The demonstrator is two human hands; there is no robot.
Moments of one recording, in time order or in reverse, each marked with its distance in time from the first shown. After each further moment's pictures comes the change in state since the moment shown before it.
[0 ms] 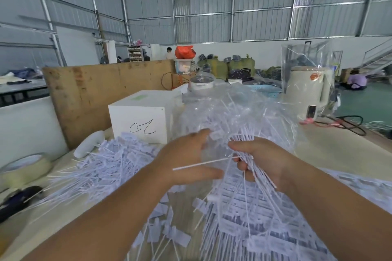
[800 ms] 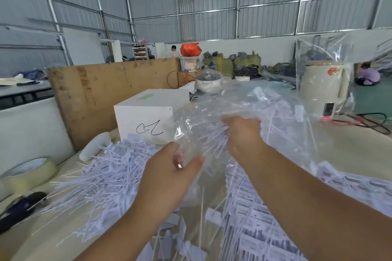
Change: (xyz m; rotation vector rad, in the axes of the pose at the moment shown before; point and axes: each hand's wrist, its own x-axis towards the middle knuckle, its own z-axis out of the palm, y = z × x) left_hand -0.050 -0.014 0.004 -0.540 0.503 -0.335; right_hand 0.107 -0.022 0.061 0.540 0.503 -0.118
